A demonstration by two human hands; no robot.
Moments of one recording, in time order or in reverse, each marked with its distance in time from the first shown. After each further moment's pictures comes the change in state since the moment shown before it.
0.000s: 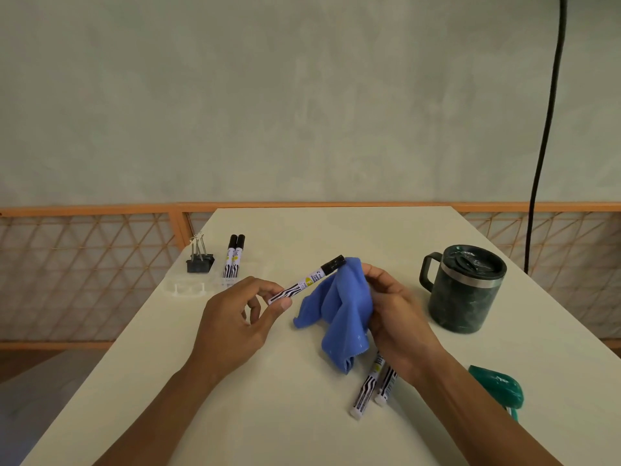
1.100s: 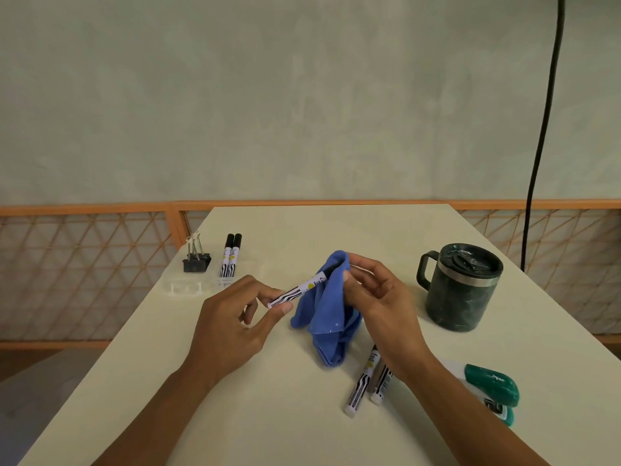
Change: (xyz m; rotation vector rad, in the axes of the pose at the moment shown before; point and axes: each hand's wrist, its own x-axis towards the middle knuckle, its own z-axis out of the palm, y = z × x) left_hand 0.000 0.001 -0.002 0.056 0.021 0.187; right_hand -0.004 -0.002 0.008 -0.208 -0.028 -0.251
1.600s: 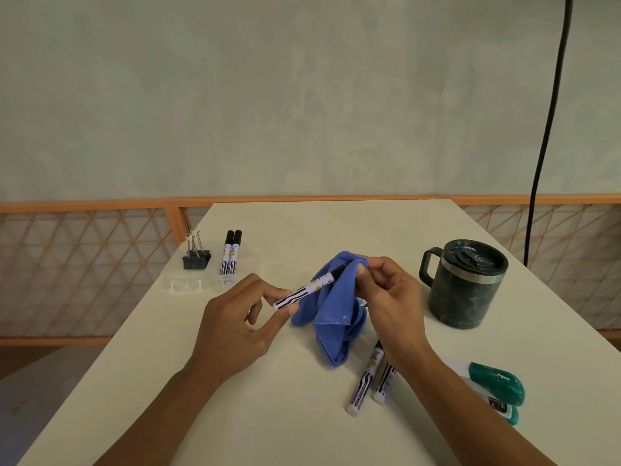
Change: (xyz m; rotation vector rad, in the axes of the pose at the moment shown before) left_hand -0.003 -0.001 0.006 0.015 0.004 0.056; right_hand 0.009 0.007 0.000 -0.032 0.155 -0.050
